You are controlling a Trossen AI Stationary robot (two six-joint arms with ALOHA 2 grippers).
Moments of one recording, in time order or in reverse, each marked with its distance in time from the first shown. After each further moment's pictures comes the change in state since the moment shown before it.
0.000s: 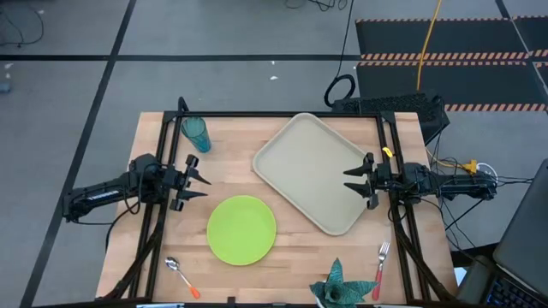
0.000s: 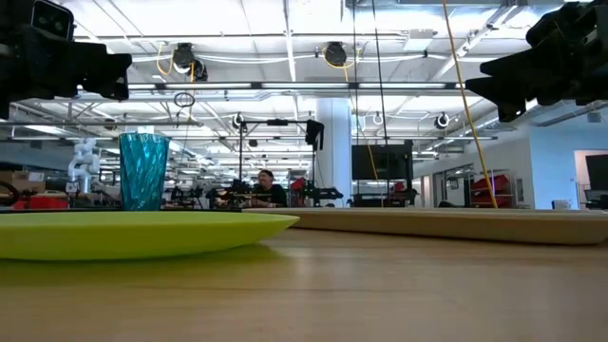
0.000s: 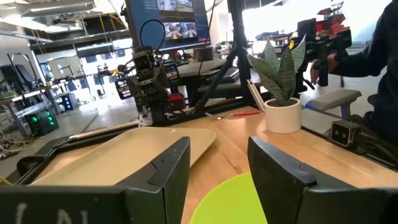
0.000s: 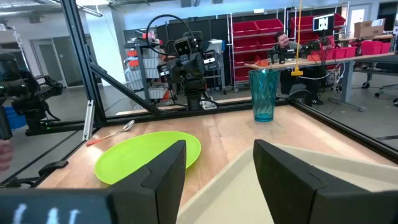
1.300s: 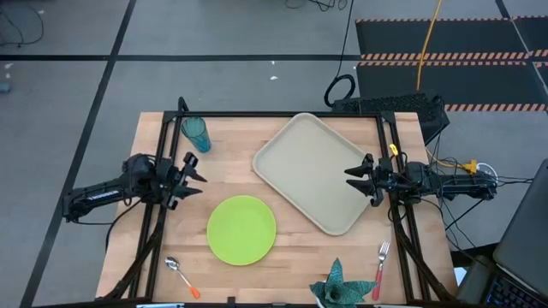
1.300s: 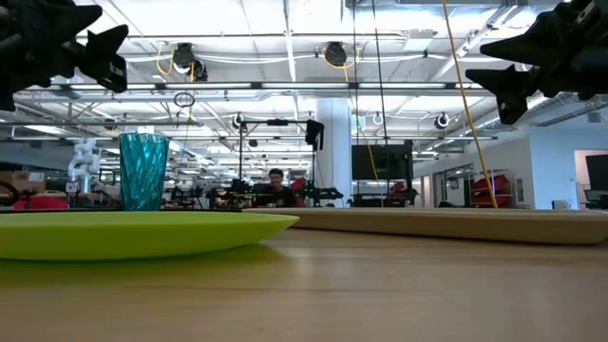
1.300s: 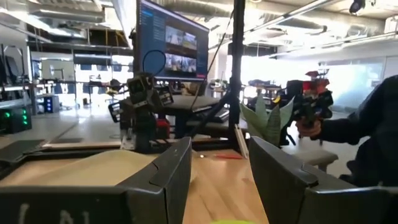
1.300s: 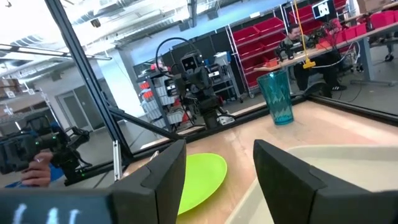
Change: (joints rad) left arm 0.000 0.000 0.000 0.185 -0.002 -0.317; right arm 0.000 0.000 0.000 0.076 0.000 0.244
